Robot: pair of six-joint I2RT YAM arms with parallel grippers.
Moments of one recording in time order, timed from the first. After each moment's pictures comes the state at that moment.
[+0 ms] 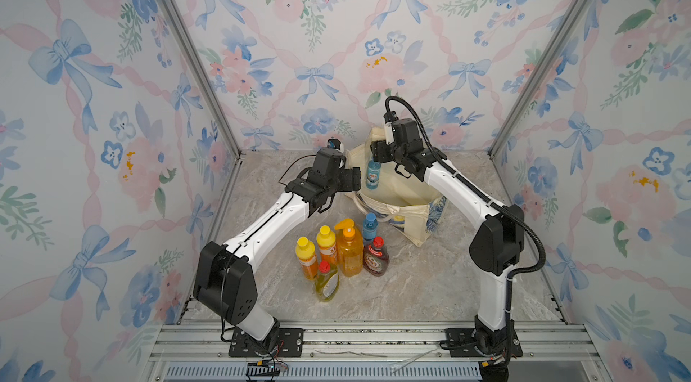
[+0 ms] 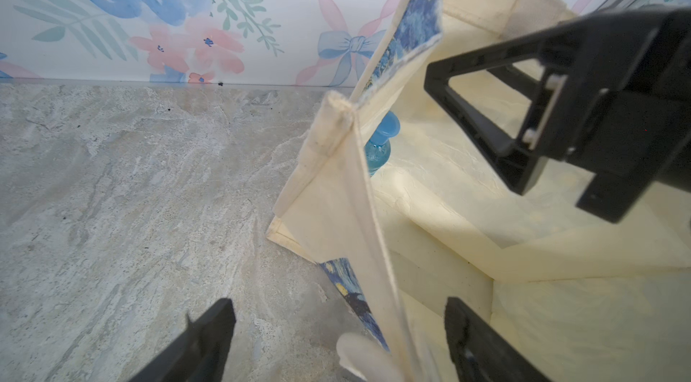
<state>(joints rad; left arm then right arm) -0.51 1.57 1.36 -0.36 -0.07 -0.37 0.52 2.01 1.96 -0.46 0.16 0.12</state>
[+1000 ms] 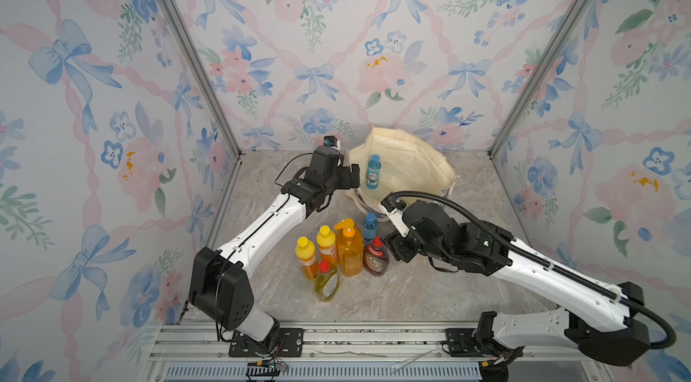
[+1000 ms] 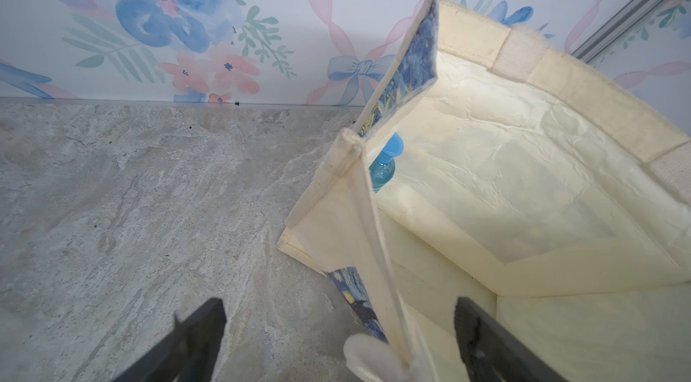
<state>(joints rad) -0.51 1.53 1.36 -0.36 -0.12 -0.37 1.08 1.25 1.34 -0.92 0.30 0.17</state>
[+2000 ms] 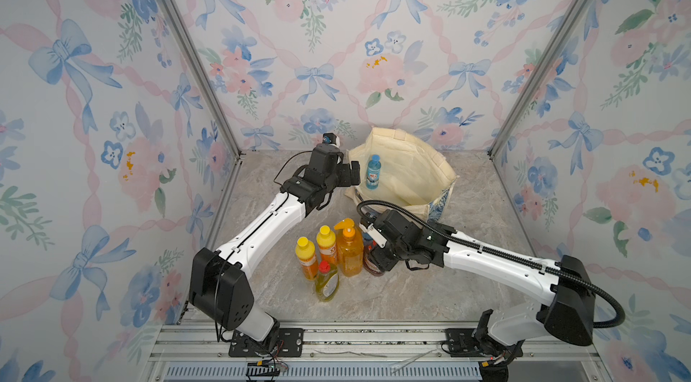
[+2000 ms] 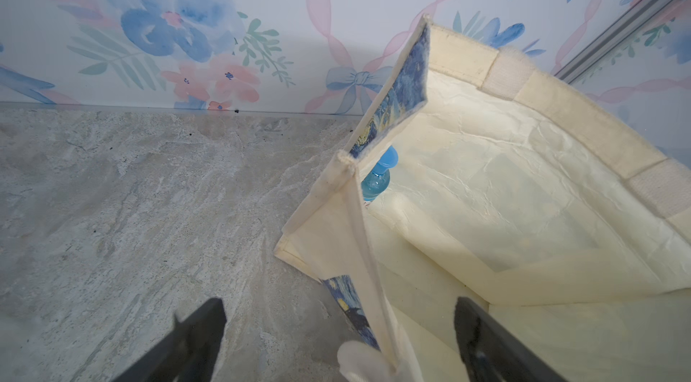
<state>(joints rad) -0.51 1.53 1.39 -0.37 -0.12 -0.39 0.99 1.45 1.16 -0.72 0.08 0.15</state>
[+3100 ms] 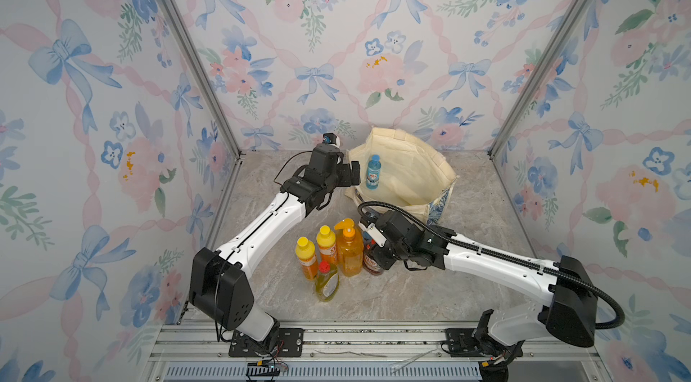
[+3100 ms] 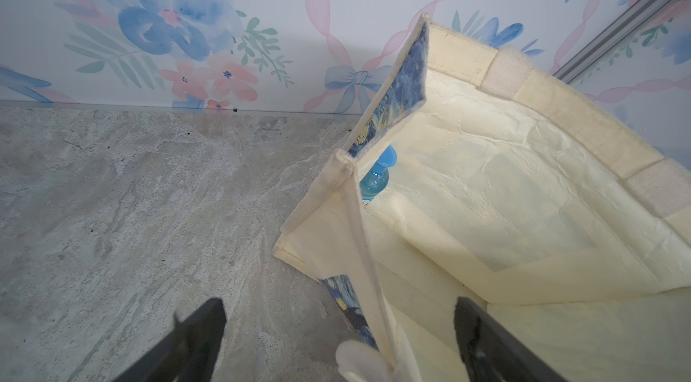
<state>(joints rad) -0.51 1.53 1.39 -0.37 -0.12 -0.39 0.98 1.44 1.09 -0.61 0.07 0.13</state>
